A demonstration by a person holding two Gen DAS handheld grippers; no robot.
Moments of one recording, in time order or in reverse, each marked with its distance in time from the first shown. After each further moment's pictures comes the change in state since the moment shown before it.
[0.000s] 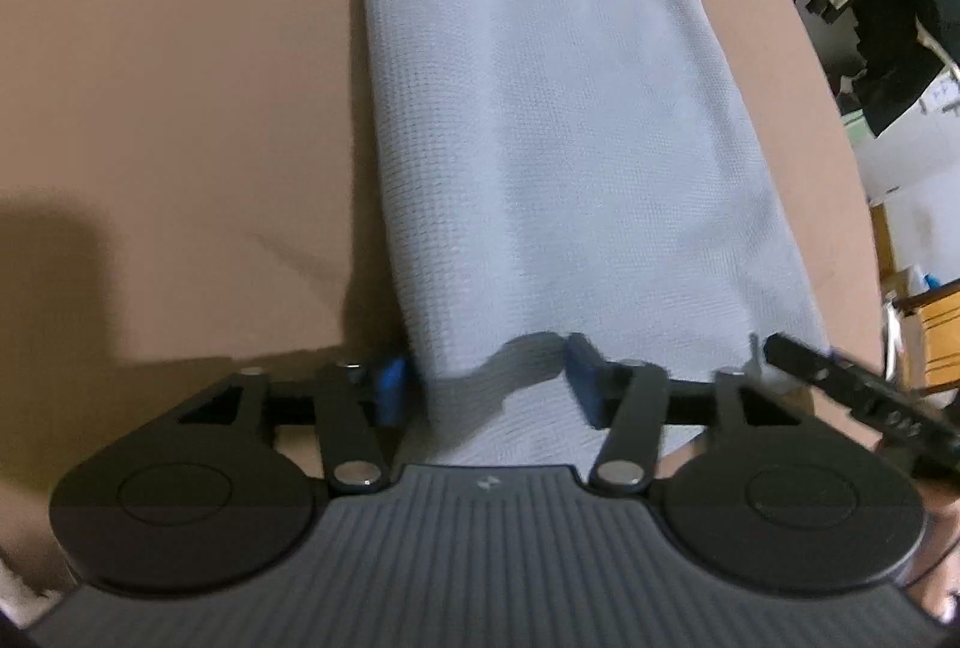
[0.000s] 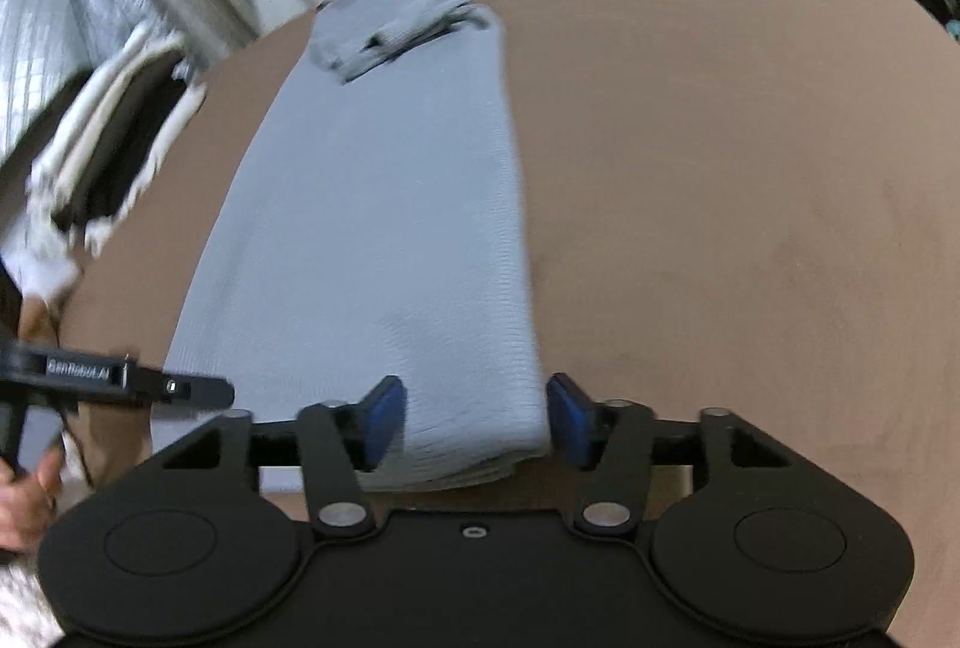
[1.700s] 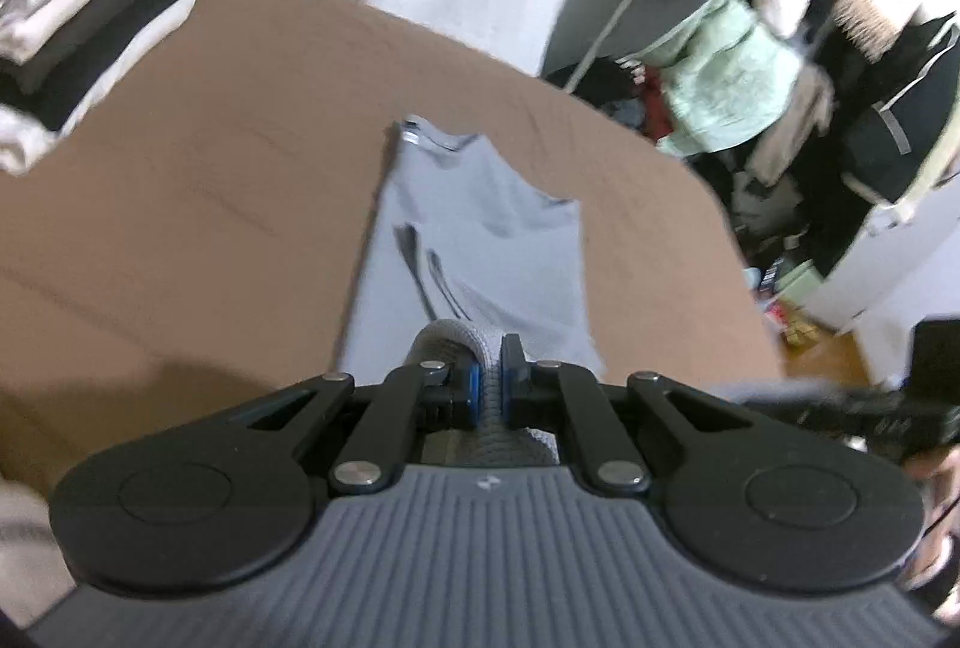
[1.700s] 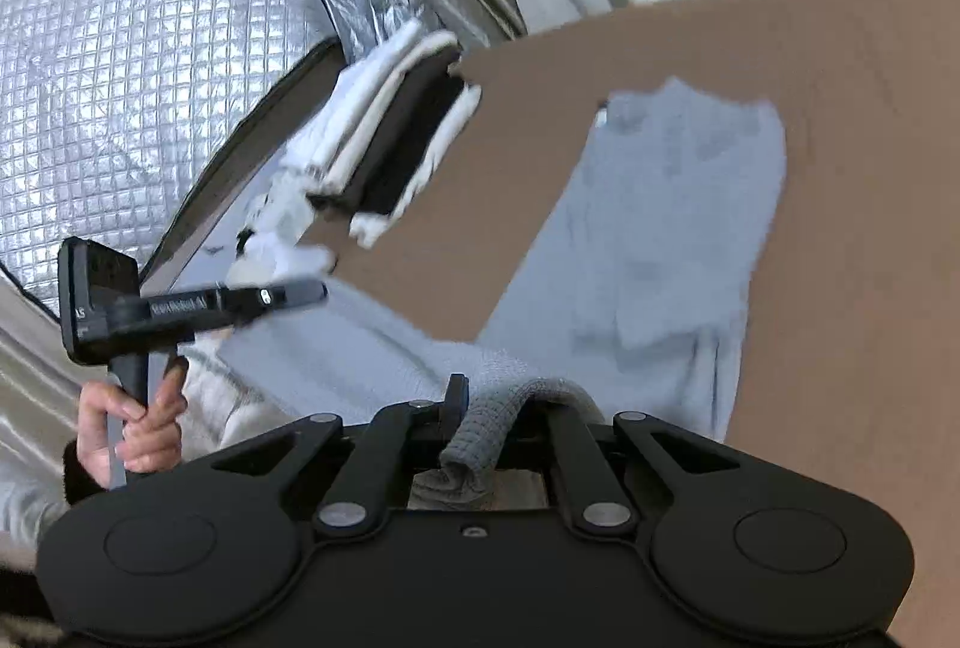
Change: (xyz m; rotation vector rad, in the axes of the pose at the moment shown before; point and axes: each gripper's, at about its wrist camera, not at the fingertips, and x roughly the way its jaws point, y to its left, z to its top) left arm -0.191 0.019 0.076 0.089 -0.403 0.007; right arm -0.055 0.128 0.118 -0.220 0.081 0.418
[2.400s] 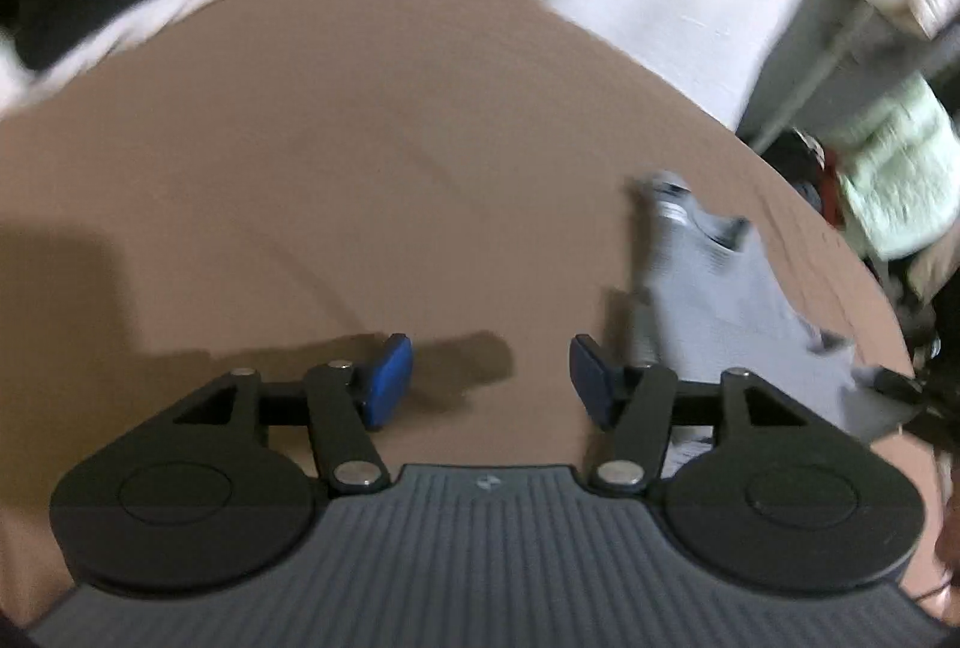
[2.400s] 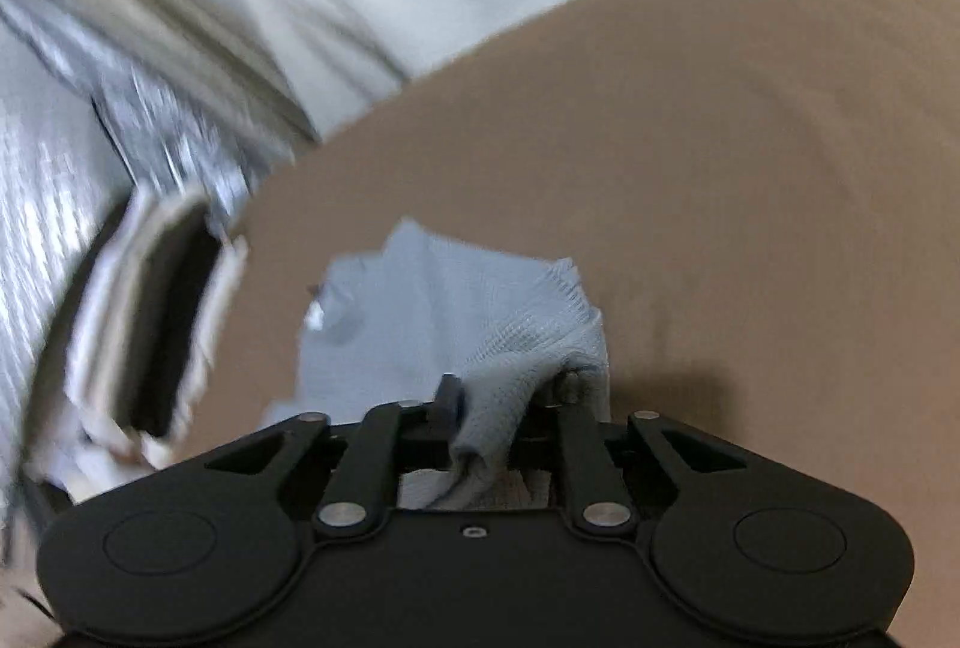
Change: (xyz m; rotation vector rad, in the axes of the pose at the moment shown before) left arm 0.185 0.156 0.027 -0.251 -0.103 0.132; right arm 0.141 -0.172 0.111 0.286 -0.212 -0.190
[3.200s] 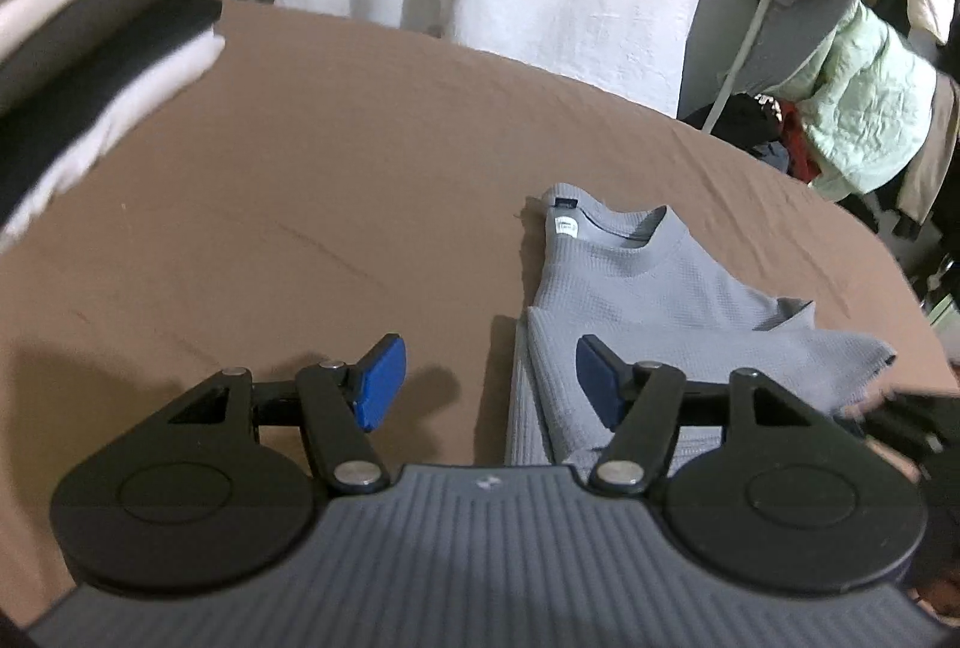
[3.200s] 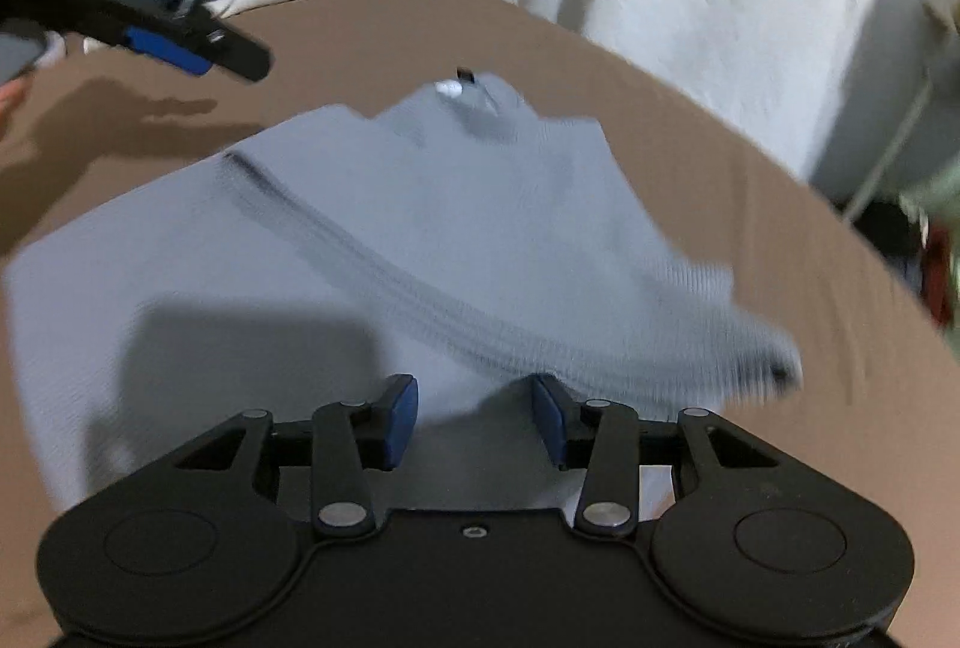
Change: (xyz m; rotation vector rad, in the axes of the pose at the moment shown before) left arm -0.013 -0.089 -0.013 0.283 -0.073 0.053; right arm 0.049 0.120 -0.094 -0.963 0.114 -0.373
